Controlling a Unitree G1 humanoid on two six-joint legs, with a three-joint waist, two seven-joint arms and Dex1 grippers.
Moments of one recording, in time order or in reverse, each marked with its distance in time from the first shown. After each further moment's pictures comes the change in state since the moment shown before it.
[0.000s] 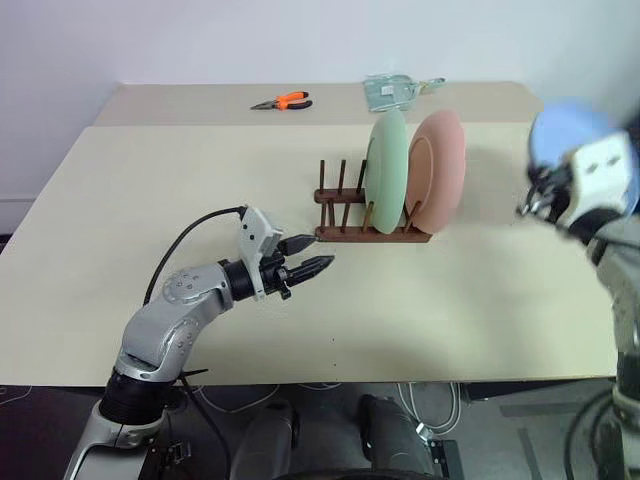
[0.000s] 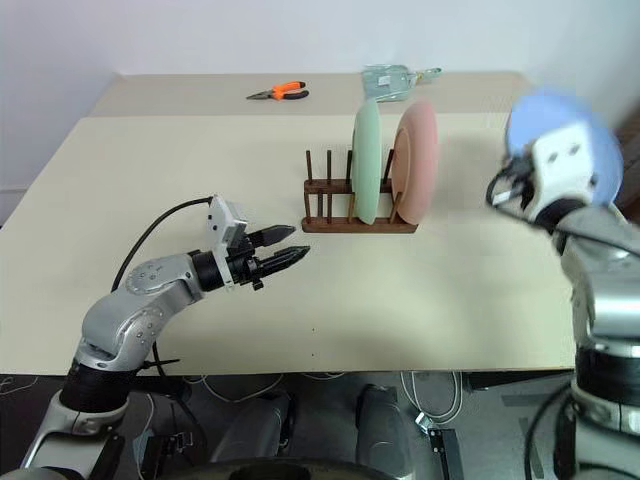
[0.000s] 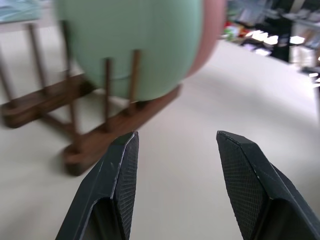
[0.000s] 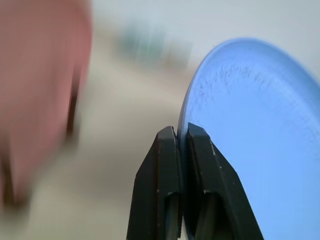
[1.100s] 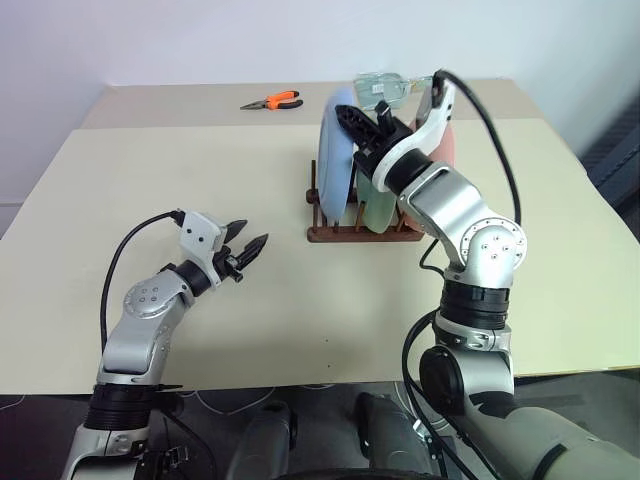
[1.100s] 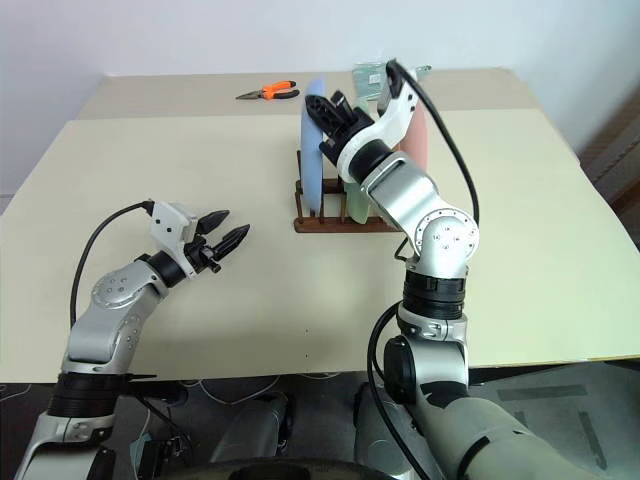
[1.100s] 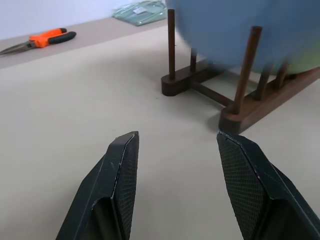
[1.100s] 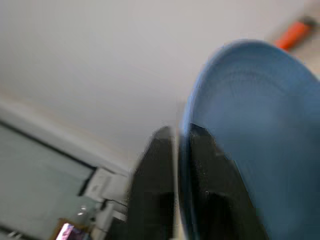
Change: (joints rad) left arm 0.087 -0.001 0.149 0.177 0.177 -0.280 0.070; right arm -0.255 0.681 0.128 0.259 0.898 0.166 -0.703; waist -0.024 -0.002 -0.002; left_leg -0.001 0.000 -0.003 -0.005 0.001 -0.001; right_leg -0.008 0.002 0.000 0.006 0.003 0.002
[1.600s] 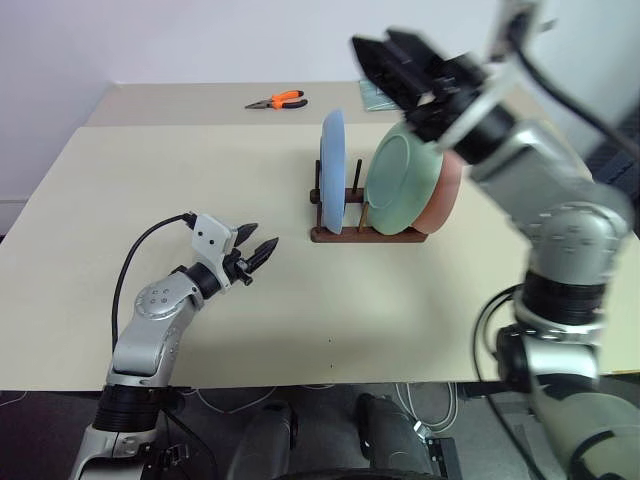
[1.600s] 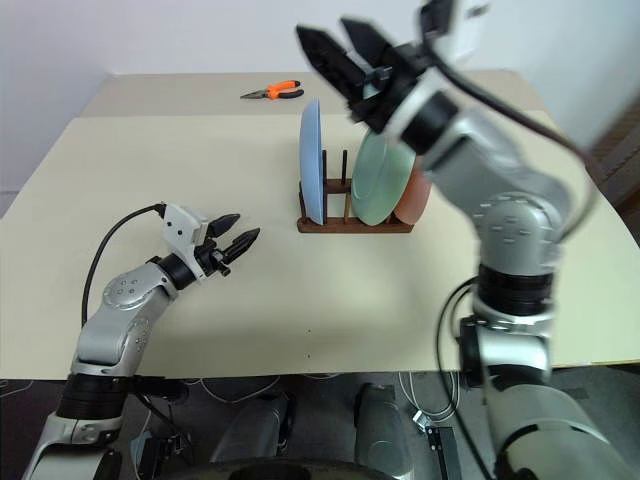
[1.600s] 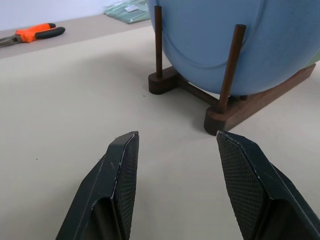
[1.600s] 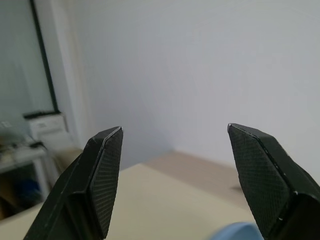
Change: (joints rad) left arm 0.004 -0.026 -0.035 -0.017 0.001 0.021 -0.001; right arm 0.026 -0.598 -0.002 -0.373 -0.247 -0.039 0.614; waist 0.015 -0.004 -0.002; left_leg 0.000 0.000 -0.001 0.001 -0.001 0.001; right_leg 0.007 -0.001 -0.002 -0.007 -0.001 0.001
